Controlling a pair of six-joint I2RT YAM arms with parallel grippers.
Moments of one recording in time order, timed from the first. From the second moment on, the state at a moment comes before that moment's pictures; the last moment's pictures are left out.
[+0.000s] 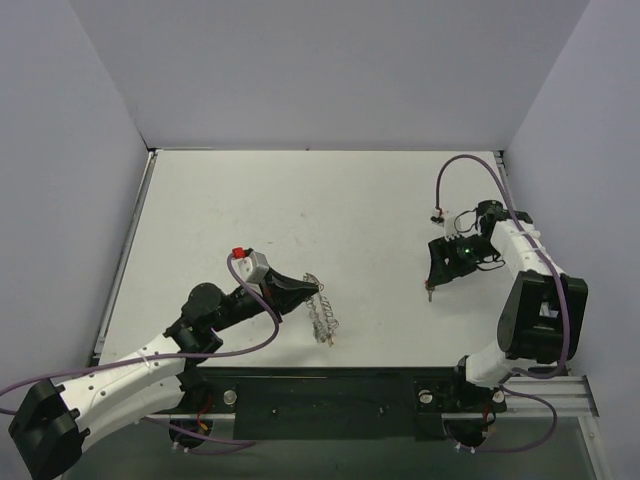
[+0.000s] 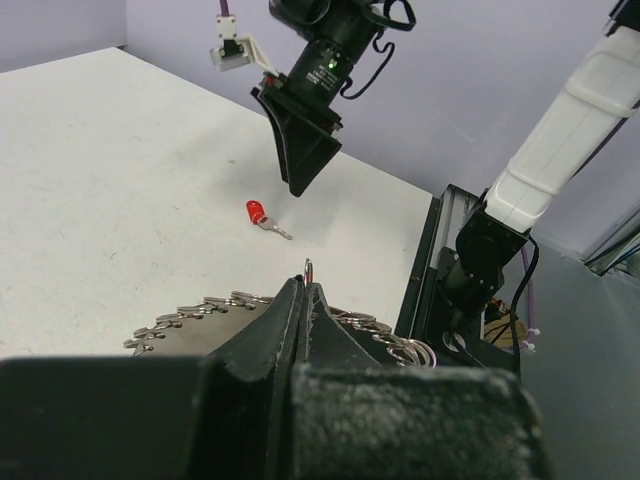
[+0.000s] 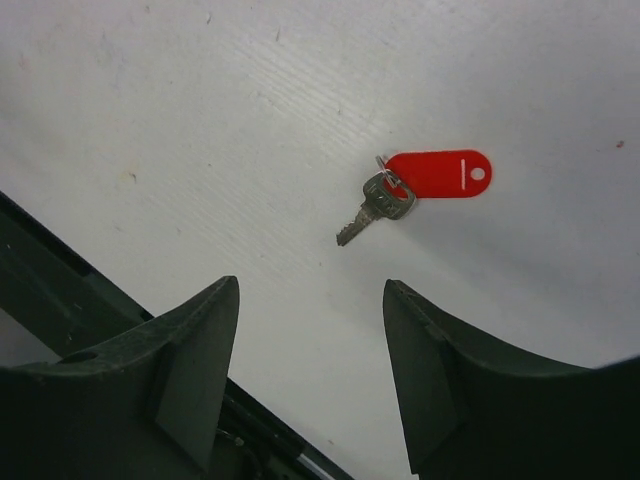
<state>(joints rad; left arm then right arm) -0.83 0.78 0.34 0.62 0.34 -0.38 -0.15 1.50 1.04 -0.97 -0.51 -0.54</state>
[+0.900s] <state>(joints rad) -0.82 0.76 0.32 0.61 0.34 -0.38 0.04 1.60 0.99 -0.80 -0.26 -0.91</state>
